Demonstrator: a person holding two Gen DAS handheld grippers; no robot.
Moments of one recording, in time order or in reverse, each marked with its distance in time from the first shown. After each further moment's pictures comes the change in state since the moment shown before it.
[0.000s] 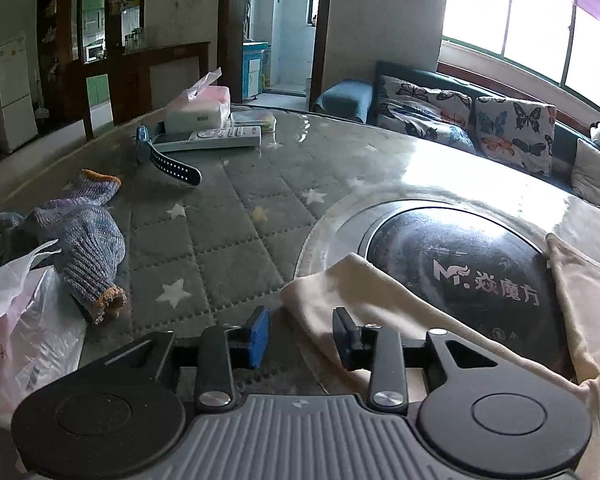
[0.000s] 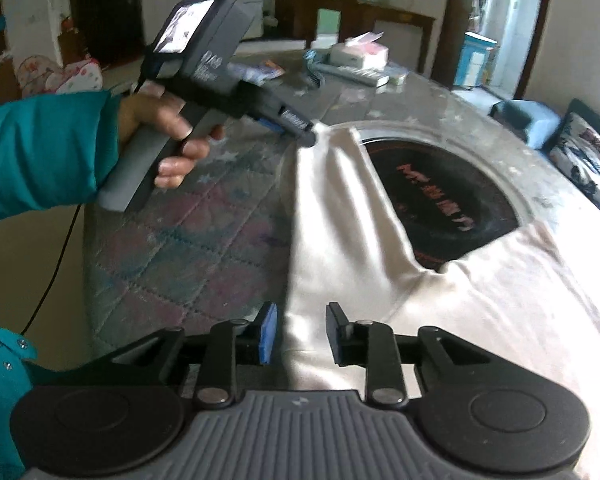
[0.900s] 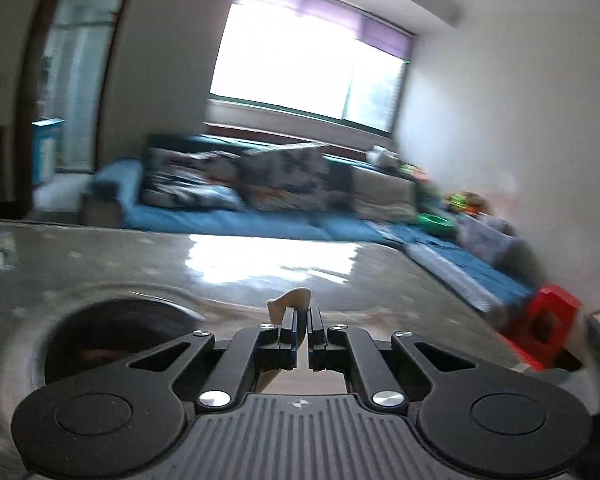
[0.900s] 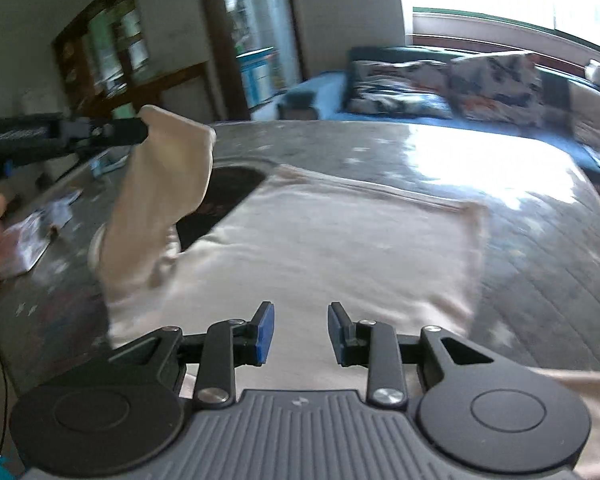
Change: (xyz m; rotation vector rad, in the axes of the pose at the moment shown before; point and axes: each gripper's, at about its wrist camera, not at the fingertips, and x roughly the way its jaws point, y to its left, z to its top) left arm -0.145 -0.174 0.004 0.236 -0.181 -0.650; right arm -0.101 -0.099 -0.111 0.632 -0.190 -0.333
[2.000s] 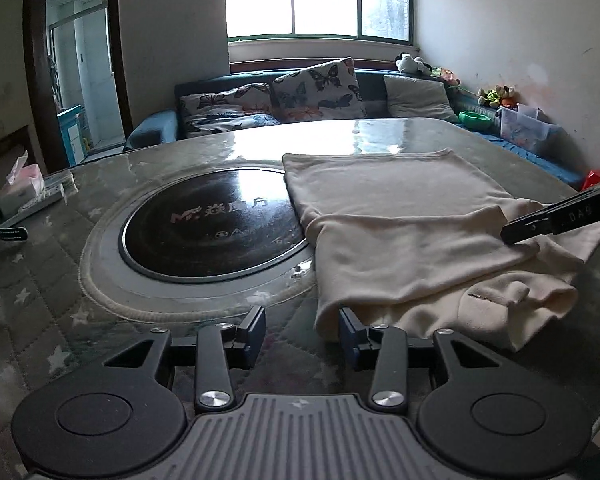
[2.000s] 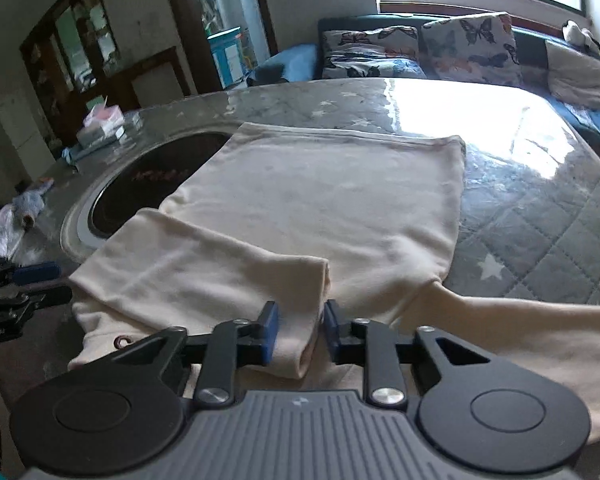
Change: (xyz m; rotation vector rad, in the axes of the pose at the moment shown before) left arm -0.034 0.050 -0.118 0.169 0.213 0.201; right arm 0.024 -0.008 -0.026 0.053 0.086 -0.041
